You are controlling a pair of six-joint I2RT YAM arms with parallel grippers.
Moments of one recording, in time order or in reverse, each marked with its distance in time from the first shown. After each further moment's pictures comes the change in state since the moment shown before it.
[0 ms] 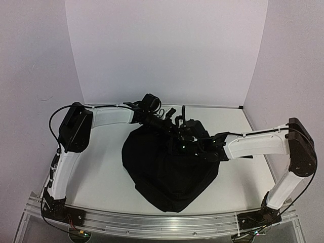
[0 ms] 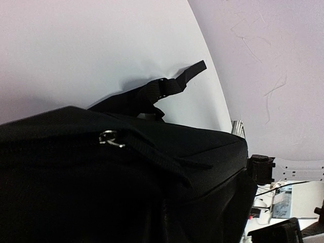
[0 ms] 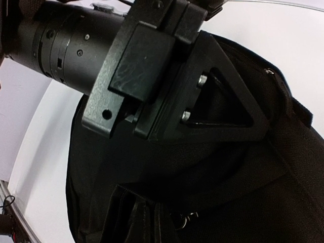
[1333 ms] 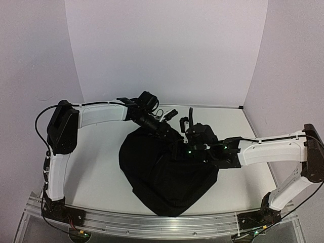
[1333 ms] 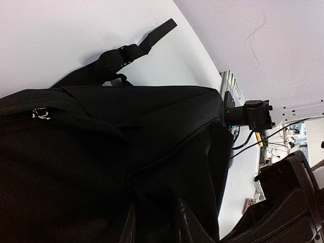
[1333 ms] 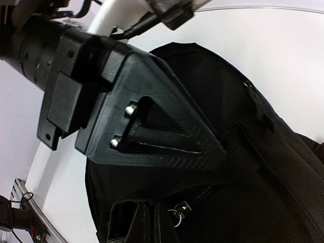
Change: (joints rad) left arm -0.047 -0.169 -0.109 -0.199 0.093 0.269; right arm 0.077 -0.156 -0.092 -0.018 0.037 0.034
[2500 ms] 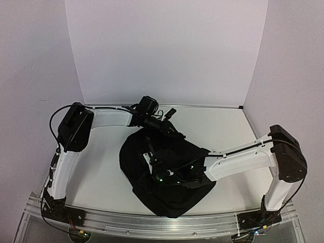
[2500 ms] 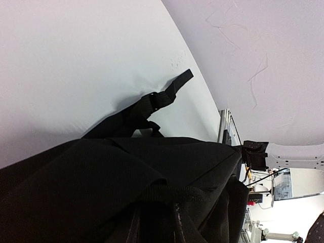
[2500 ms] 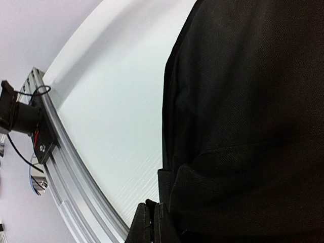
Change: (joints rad) left arm 0.055 0.162 0.024 0.338 0.035 -0.210; right arm 0.213 0.306 0.188 -0.033 -0.263 -0.073
